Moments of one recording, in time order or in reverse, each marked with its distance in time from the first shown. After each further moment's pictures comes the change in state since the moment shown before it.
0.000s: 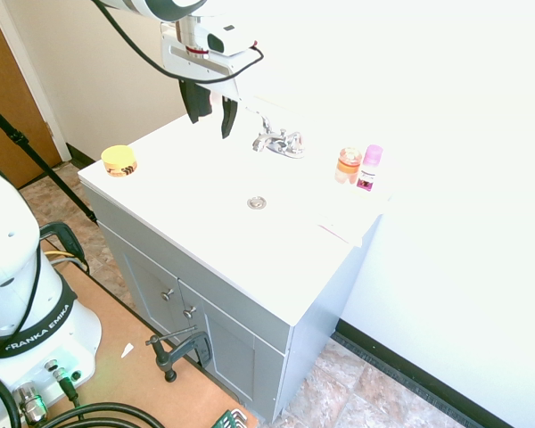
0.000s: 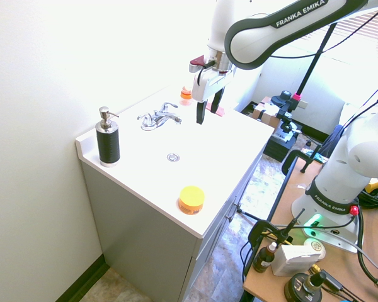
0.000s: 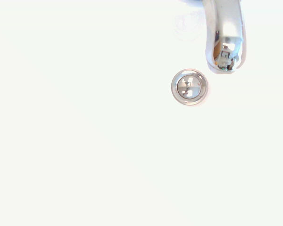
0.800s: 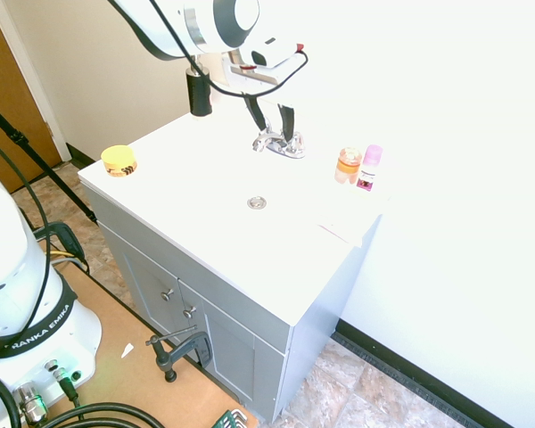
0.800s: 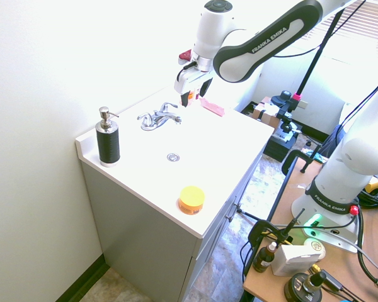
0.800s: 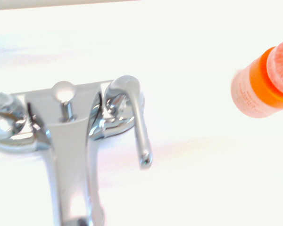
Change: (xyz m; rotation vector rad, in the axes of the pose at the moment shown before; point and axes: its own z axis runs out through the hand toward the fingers) arm 0.106 -0.024 0.038 -0.007 0.333 0.189
